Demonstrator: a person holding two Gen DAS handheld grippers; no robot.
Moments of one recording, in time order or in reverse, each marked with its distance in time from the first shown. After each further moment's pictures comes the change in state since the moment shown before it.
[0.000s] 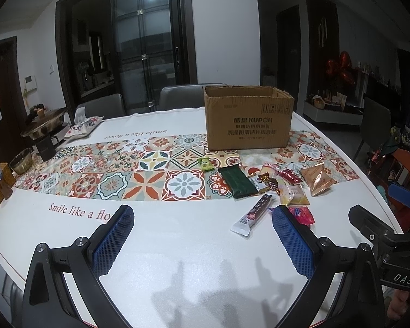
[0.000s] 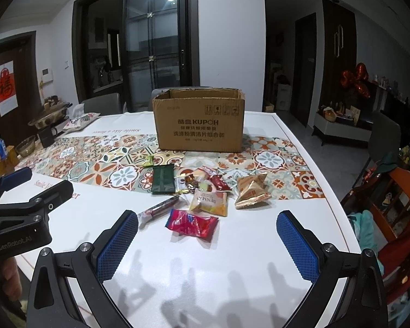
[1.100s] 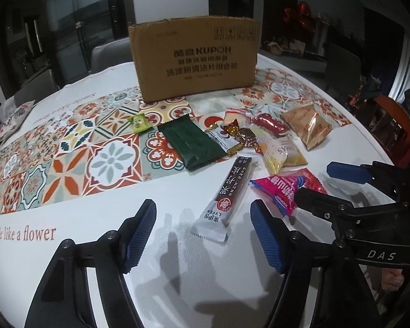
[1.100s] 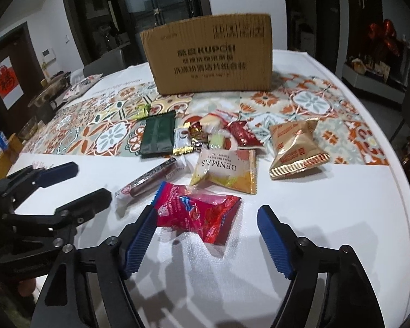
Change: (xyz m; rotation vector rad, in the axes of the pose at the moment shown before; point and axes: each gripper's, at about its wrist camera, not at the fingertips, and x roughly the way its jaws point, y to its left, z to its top) left arm 0.137 -0.038 -0.018 0.183 0.248 -0.247; right arm 0.137 -0.015 -0.020 0.062 0.285 0.167
